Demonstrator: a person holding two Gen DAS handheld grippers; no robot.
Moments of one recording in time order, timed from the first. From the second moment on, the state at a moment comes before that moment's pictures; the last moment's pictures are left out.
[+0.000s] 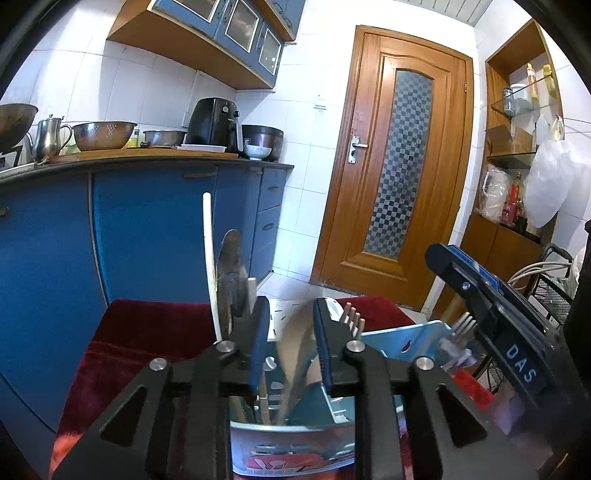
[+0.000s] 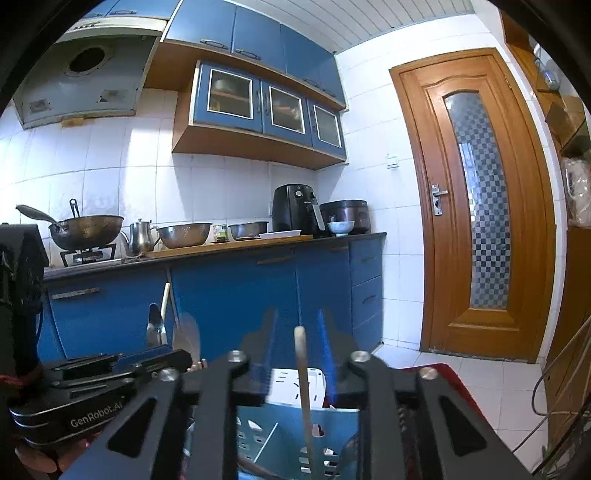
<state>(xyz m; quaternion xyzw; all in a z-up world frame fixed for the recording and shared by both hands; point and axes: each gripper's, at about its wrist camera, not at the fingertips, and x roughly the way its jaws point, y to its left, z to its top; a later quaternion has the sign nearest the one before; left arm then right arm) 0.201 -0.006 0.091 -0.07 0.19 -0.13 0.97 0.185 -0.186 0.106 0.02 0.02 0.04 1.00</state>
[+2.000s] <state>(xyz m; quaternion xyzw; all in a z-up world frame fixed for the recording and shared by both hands) 0.089 -0.002 0.037 -0.02 0.23 -0.04 0.97 0.068 -0.193 0.030 0.07 0.19 -0.02 0.98</state>
